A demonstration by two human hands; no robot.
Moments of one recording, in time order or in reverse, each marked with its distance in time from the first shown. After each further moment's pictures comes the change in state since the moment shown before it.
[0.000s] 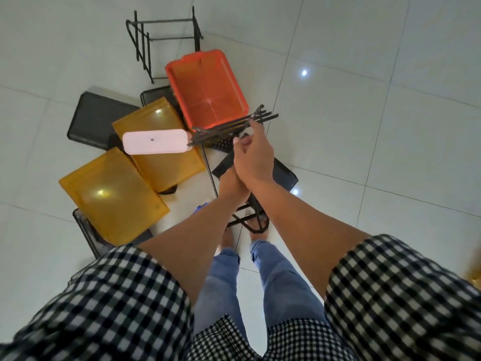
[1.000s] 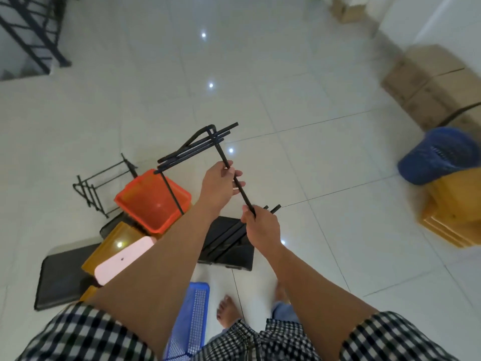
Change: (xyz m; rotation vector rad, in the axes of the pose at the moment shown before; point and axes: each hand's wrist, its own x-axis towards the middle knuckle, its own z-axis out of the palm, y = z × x) left_hand -0.135 0.184 -0.021 -0.286 -0.302 0.513; right_hand -0.146 -0.003 -0.155 0.010 0.280 0.321
